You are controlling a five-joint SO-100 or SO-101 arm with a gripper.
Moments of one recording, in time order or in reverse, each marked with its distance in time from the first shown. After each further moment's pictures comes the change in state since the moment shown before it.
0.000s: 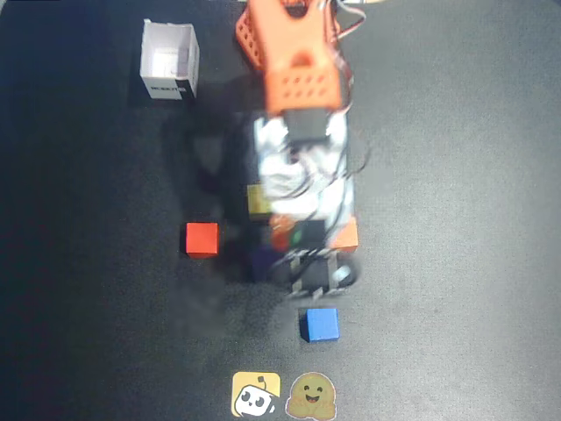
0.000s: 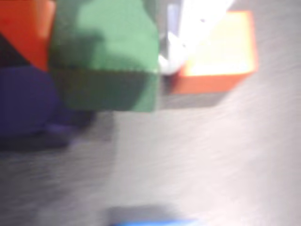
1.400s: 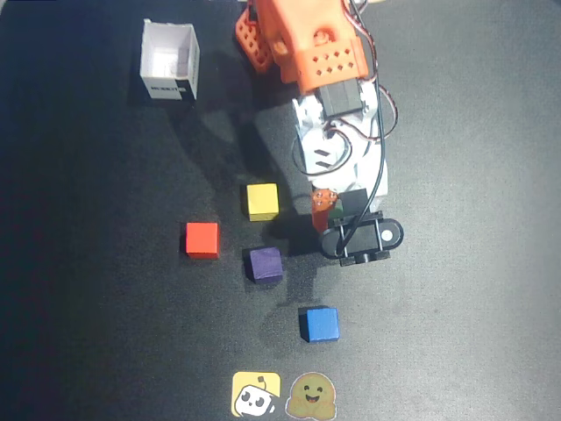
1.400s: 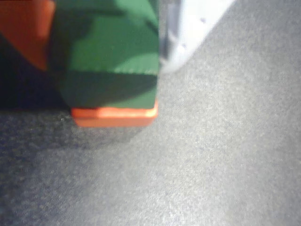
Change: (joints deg) arm -9.4 9.1 18.5 -12.4 4.2
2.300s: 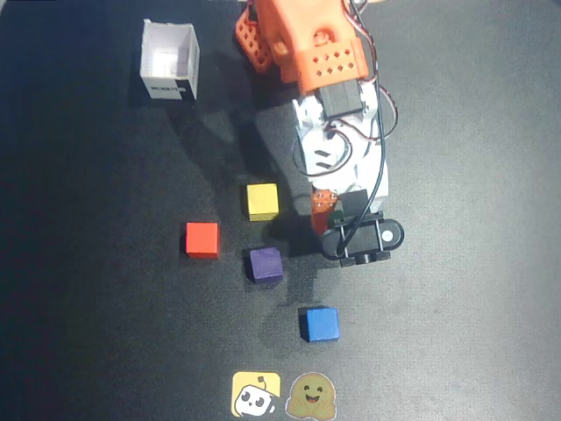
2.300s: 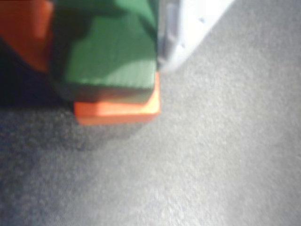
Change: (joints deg) arm 0.0 0.0 0.1 -0.9 0.0
